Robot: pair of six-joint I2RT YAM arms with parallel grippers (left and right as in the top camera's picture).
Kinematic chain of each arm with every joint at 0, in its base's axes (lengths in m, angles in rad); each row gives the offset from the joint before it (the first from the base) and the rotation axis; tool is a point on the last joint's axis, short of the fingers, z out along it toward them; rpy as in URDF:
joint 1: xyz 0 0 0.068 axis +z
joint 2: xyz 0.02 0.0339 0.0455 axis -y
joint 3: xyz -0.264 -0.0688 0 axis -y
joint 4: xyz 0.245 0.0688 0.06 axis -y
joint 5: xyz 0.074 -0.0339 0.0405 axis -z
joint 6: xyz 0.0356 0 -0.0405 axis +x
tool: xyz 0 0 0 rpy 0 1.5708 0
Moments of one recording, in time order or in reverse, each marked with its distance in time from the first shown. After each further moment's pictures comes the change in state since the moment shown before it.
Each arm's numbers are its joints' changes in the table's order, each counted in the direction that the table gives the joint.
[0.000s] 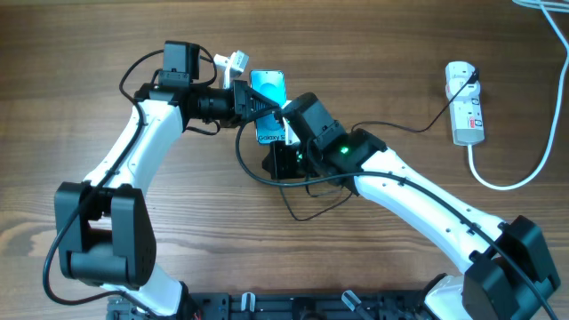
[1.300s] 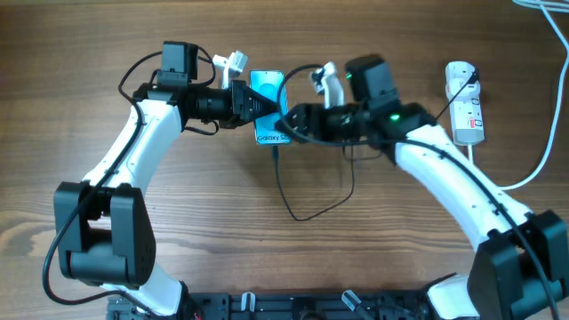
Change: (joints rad) left arm 0.009 -0.002 0.000 -0.008 0.045 -0.003; right arm -0.314 0.000 -0.009 0.150 -0.400 -0.216
